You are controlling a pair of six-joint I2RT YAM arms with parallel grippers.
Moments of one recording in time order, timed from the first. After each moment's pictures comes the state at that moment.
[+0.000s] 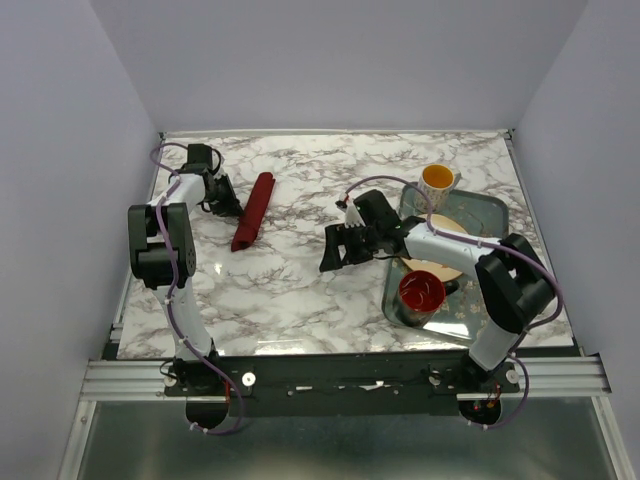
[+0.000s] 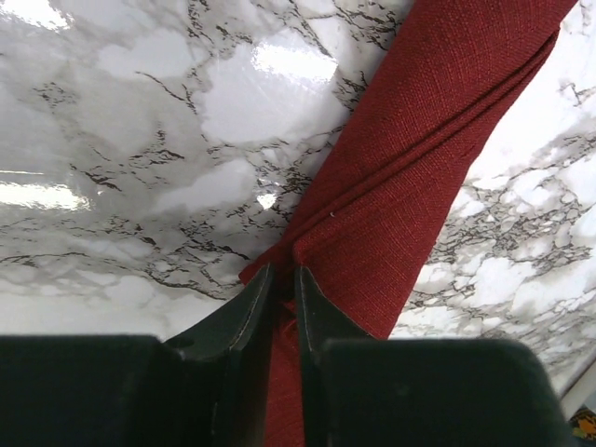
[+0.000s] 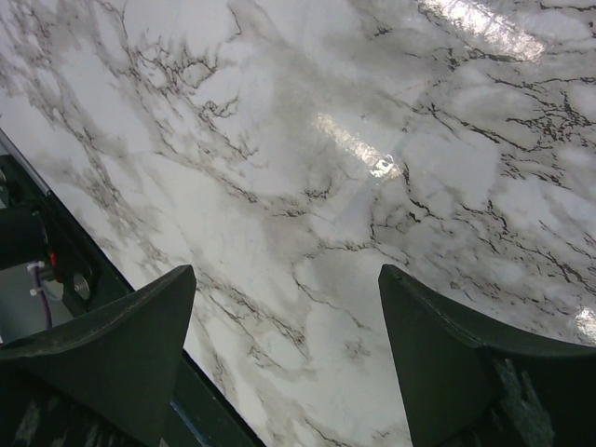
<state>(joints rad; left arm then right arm) 0.07 2.00 1.44 -0.52 0.31 -0.34 0.68 1.71 1.06 -0.21 -0.42 0.39</state>
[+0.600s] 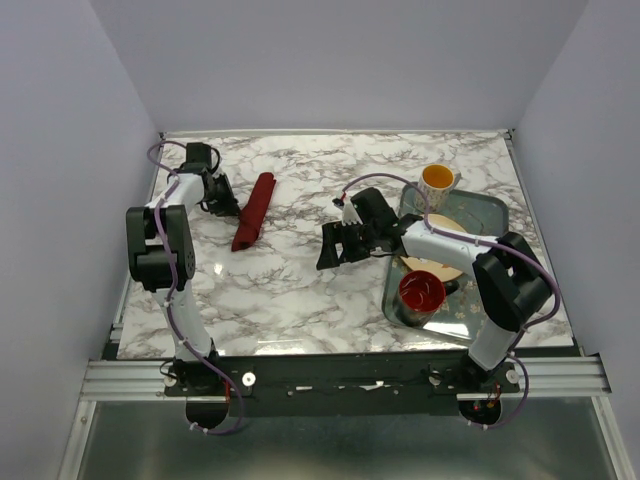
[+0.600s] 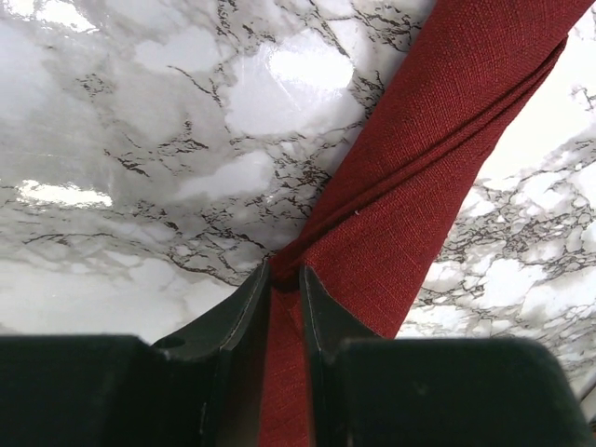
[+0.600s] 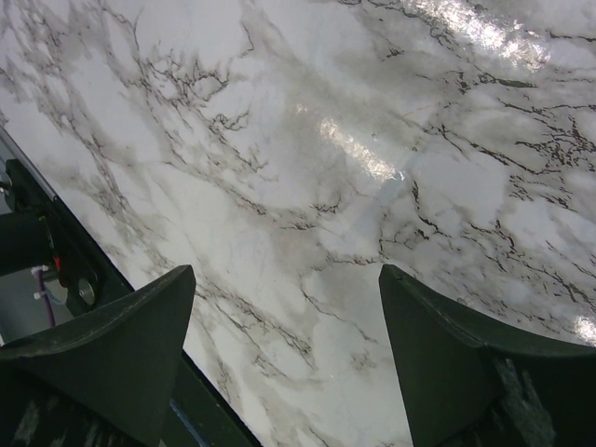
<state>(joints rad) 0.07 1.98 1.44 -0.54 0.26 -0.34 0.69 1.73 1.10 -0.21 -0.42 0.39</state>
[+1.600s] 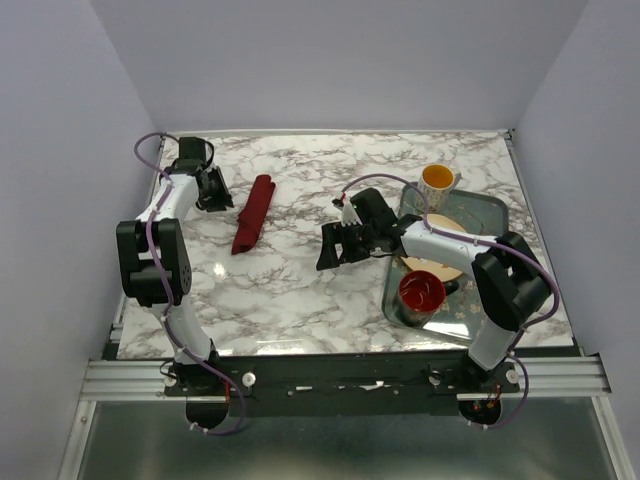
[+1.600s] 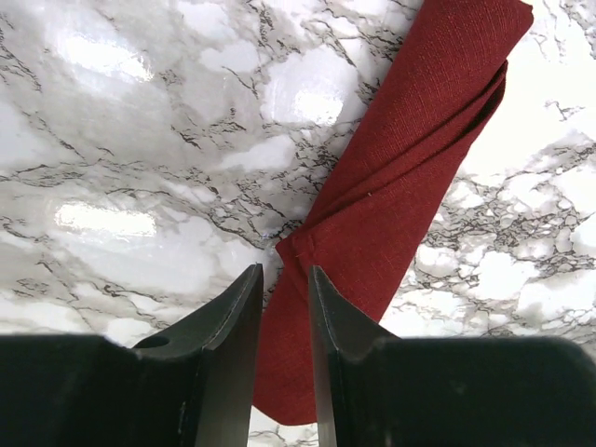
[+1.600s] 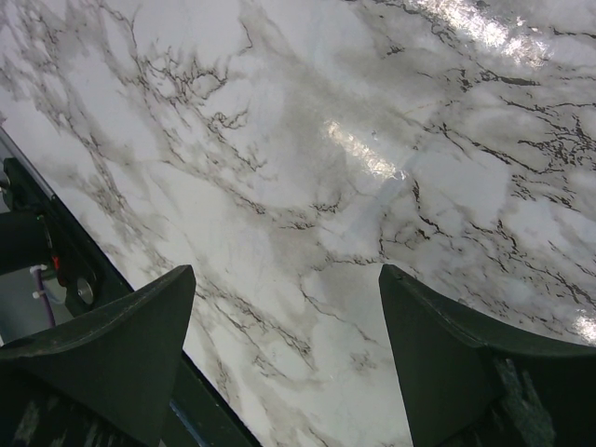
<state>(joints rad) 0.07 1.84 1.40 -0.56 0.16 -0.34 0.69 1.74 1.10 -0.21 -0.42 0.39</state>
